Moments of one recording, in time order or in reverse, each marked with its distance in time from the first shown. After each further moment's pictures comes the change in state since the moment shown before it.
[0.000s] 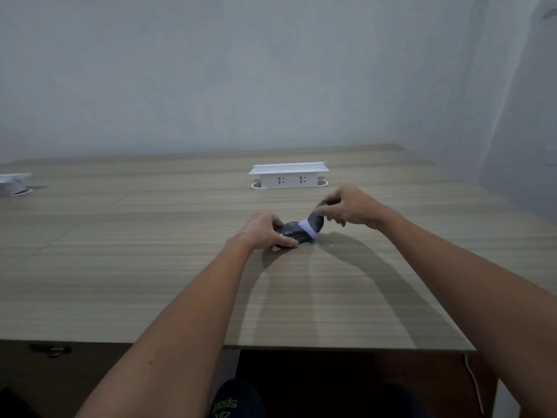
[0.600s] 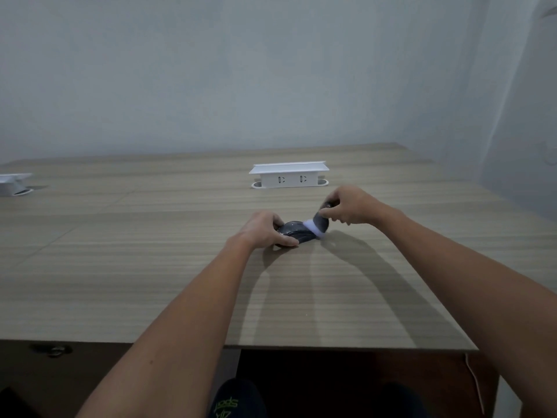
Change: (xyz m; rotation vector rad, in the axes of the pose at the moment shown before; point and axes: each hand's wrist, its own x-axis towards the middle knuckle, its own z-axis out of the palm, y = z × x) left_hand 0.000 0.000 0.000 -0.005 -0.012 -0.005; right_hand 0.004 0.000 0.000 -0.172 -0.031 0.009
